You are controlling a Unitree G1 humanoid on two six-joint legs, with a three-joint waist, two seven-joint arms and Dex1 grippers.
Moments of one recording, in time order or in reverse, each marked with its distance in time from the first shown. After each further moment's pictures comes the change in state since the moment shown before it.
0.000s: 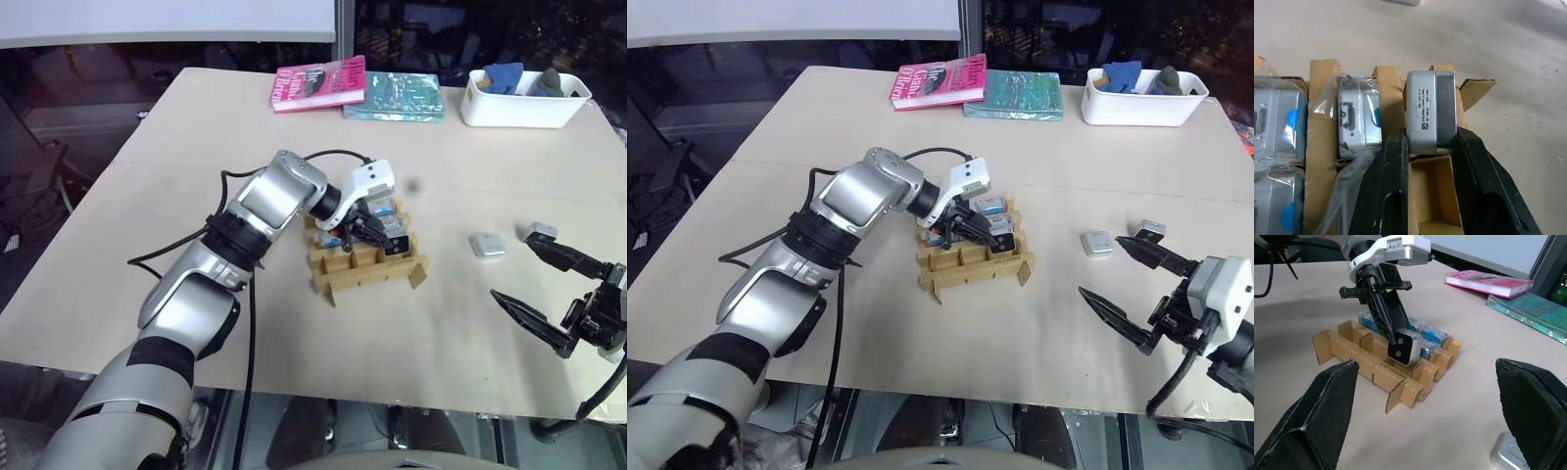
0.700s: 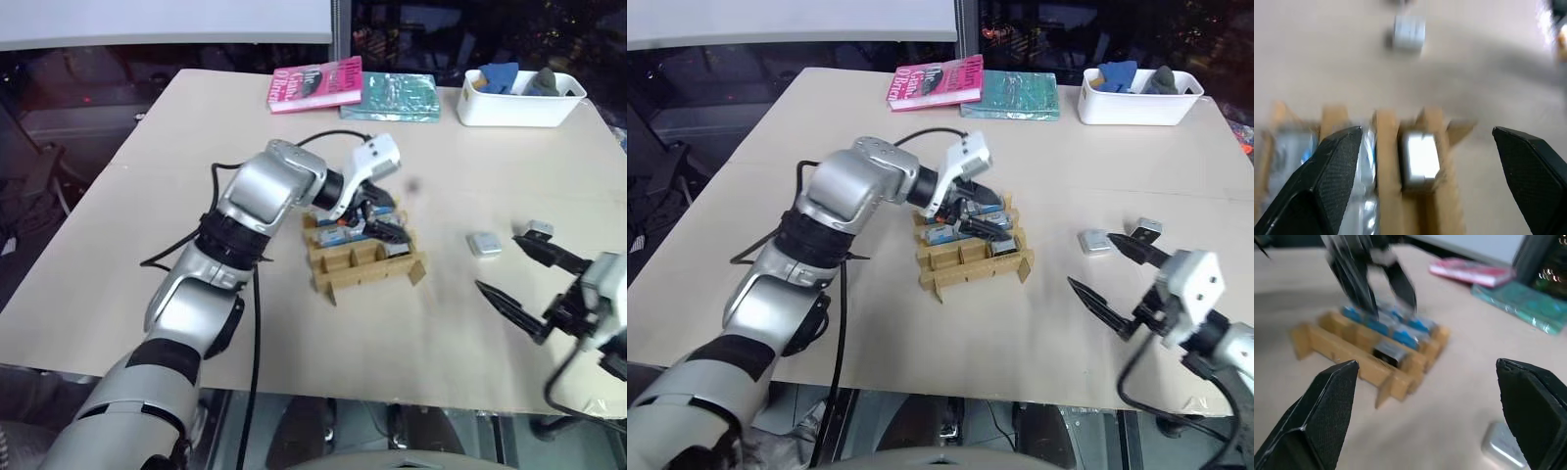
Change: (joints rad) left arm 0.051 -0.049 0.231 -0.197 -0.092 0.135 0.129; right arm -0.090 0.007 0.178 -0.003 -0.166 0.097 -0.204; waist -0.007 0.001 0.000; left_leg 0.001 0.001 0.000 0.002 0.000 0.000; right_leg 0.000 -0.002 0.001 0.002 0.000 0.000
